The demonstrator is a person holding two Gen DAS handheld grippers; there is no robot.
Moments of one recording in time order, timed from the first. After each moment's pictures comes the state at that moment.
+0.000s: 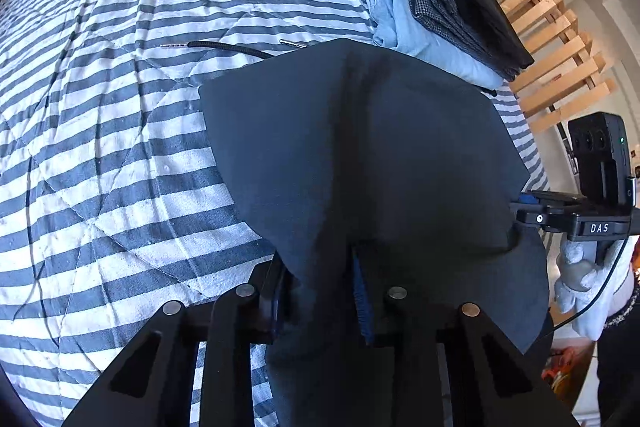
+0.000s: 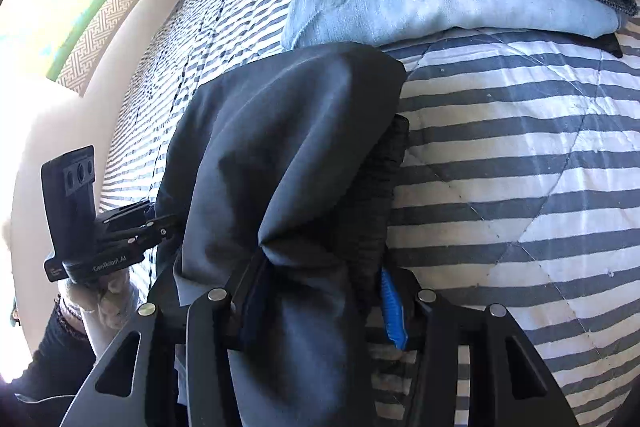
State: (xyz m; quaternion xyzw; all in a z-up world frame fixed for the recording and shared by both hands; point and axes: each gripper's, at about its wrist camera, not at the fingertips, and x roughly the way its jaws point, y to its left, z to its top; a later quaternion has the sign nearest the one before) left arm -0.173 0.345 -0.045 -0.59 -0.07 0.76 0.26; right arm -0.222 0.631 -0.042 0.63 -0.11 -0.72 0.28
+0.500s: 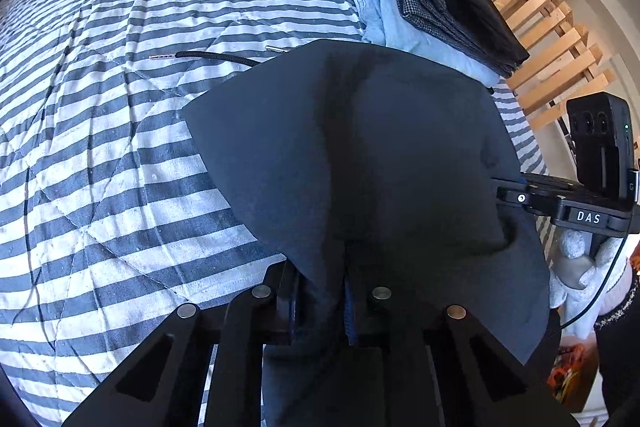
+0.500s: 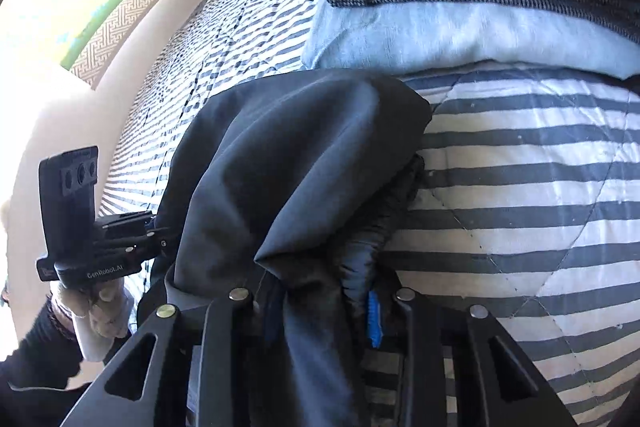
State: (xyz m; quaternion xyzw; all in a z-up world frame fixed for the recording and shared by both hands) left arm -0.166 0.359 -0.043 -0.57 -0.05 0.78 0.26; right arm -0.224 0.629 -0.042 0.58 -0.09 -0.75 0.31
